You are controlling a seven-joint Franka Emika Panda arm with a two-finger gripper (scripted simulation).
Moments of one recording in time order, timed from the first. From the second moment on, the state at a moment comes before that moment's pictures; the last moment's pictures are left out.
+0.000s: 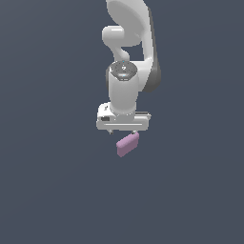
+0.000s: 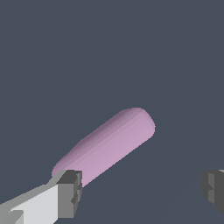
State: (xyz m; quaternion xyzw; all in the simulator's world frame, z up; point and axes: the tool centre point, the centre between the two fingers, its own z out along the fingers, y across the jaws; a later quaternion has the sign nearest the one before) arm 0.003 0.002 0.158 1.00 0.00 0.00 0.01
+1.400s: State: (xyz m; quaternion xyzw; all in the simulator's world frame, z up) arm 0.004 -0.023 0.155 1.00 -0.05 0.00 0.02
